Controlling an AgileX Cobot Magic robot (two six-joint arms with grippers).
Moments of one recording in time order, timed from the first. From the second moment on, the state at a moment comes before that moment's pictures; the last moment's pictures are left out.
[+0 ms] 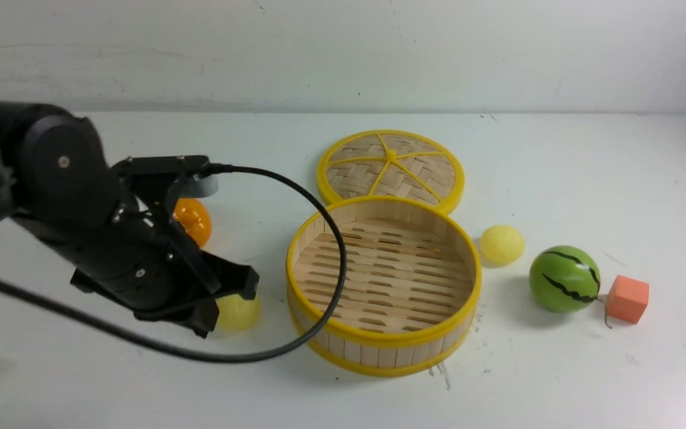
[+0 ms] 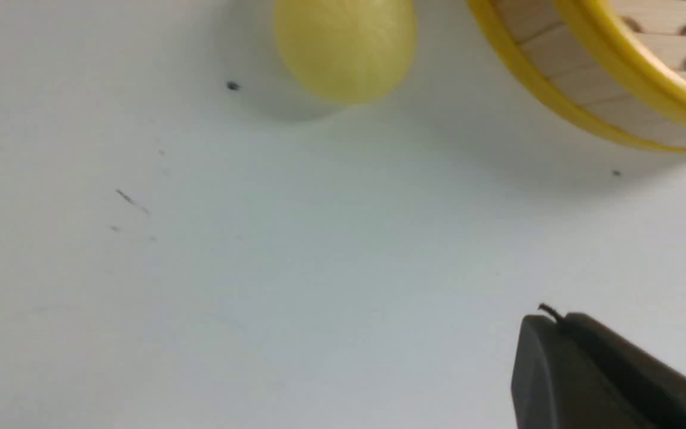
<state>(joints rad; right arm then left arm) -0.02 -0.01 0.02 0.03 0.39 0.13 -0.39 1.52 -1.11 -0.11 0.84 -0.18</state>
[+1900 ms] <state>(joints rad) -0.02 -0.01 0.02 0.03 0.39 0.13 -0.48 1.78 -1.50 0.07 0.87 -0.15</state>
